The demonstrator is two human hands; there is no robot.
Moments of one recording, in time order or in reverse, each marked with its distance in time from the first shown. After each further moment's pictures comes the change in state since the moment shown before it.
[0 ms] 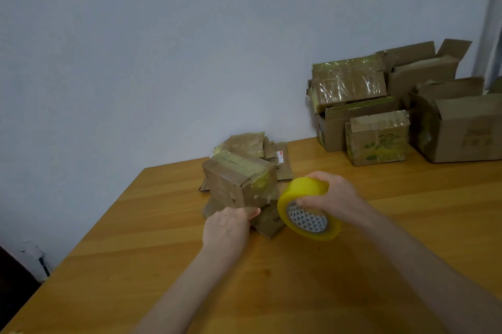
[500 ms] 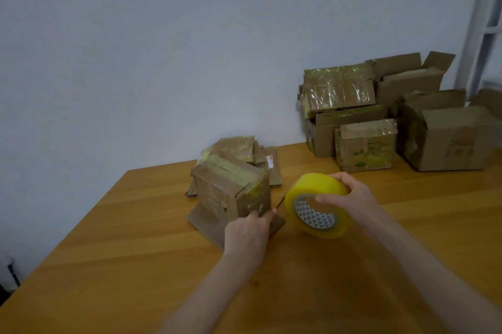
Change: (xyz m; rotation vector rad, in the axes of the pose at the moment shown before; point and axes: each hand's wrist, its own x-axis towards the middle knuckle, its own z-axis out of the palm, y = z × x) left_hand 0.021 0.043 0.022 0.011 0.062 0.138; right_hand -0.007 0.025 -0.026 0.408 0.144 0.089
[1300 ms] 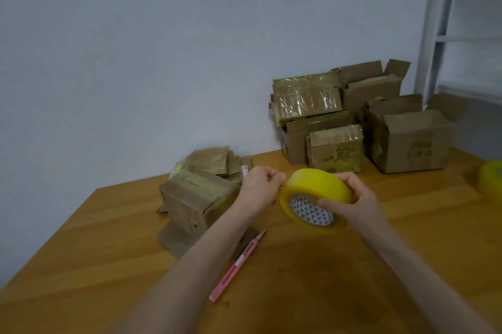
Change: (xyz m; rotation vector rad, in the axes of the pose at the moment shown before) left_hand 0.088 0.054 -0.065 -1.041 0.005 -0.122; right_hand -0.019 0.011 -0.049 0.165 0.108 -0.192
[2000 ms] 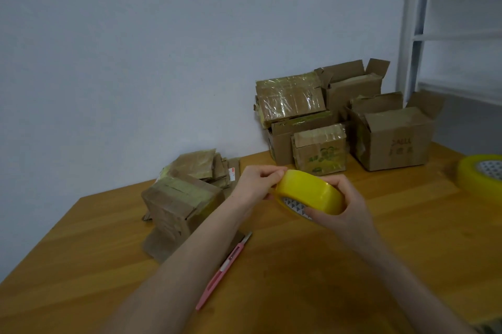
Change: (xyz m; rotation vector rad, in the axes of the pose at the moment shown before) left_hand 0.004 0.018 0.015 -0.322 -0.142 -0.071; right_hand -0.010 0.005 -0.008 -0.238 0.087 -0.262
